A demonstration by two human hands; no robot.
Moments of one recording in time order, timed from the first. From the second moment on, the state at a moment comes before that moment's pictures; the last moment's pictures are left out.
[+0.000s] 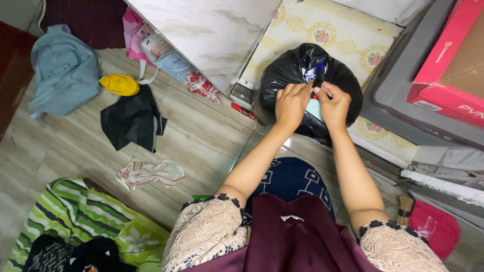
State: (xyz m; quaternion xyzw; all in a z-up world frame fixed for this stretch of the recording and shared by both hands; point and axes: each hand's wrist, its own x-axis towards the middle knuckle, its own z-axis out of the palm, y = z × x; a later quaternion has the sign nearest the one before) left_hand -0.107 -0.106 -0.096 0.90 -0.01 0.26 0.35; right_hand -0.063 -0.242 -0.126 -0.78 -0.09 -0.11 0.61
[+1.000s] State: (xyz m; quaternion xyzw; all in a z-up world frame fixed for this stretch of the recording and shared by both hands) left_hand -0.081 -0.084 -0.103 0.86 -0.09 0.10 0.49; right_hand -0.041 -0.270 -0.104 -0.72 -0.18 0.11 0.67
